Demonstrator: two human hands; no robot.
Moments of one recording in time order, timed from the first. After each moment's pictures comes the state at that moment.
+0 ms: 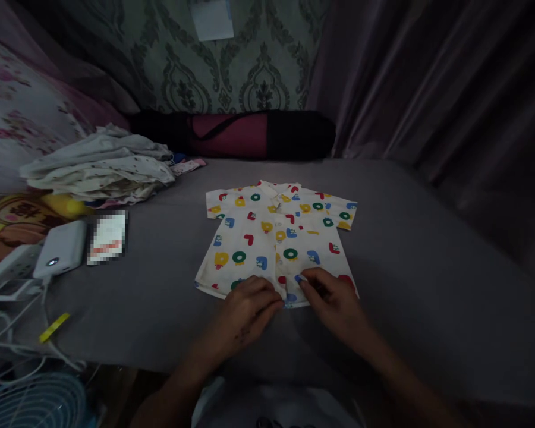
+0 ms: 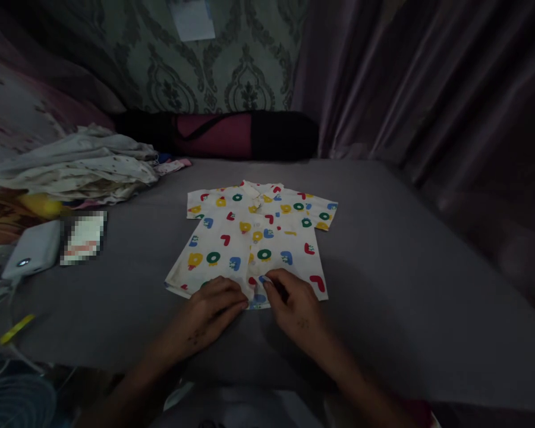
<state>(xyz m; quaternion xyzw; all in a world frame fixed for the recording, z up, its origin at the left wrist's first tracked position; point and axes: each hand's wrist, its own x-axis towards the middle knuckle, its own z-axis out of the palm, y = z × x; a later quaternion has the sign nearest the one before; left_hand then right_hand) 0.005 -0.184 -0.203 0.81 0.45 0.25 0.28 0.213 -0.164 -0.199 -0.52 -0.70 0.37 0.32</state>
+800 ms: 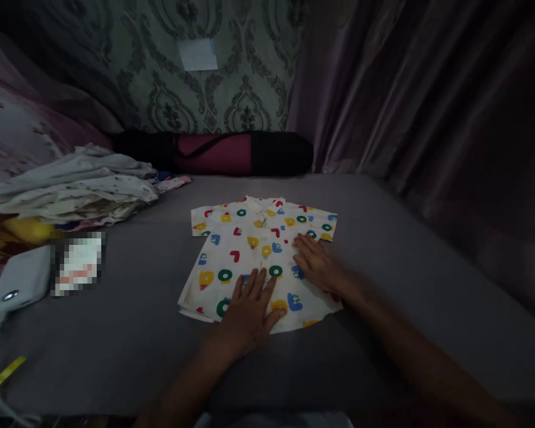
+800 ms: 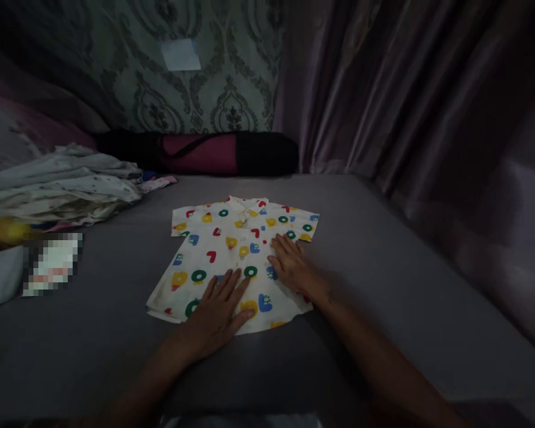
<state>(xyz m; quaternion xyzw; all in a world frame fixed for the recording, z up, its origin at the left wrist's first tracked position) 0.033 -0.155 -0.239 0.85 0.51 0.09 0.11 0.257 -0.070 -0.233 -0.51 -0.84 0.09 0.14</state>
